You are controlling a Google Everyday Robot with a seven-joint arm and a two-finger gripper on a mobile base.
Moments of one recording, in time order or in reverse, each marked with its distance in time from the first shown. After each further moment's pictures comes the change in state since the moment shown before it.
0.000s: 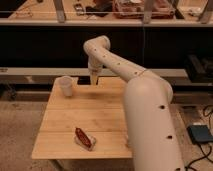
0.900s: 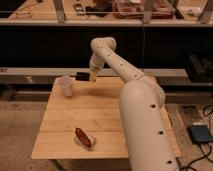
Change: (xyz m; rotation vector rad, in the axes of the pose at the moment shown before) arm -0.020 -0.037 0.019 -0.008 -0.186 -0.040
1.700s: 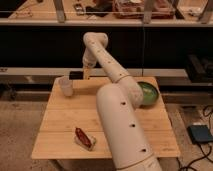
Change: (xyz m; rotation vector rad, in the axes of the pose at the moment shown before) arm -0.036 -0.005 0.007 -0.098 0.031 -0.089
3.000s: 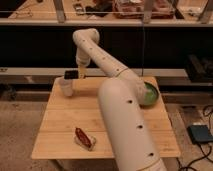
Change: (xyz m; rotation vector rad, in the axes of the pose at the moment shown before) arm -0.037 0.009 -0.024 0.088 0.046 -0.026
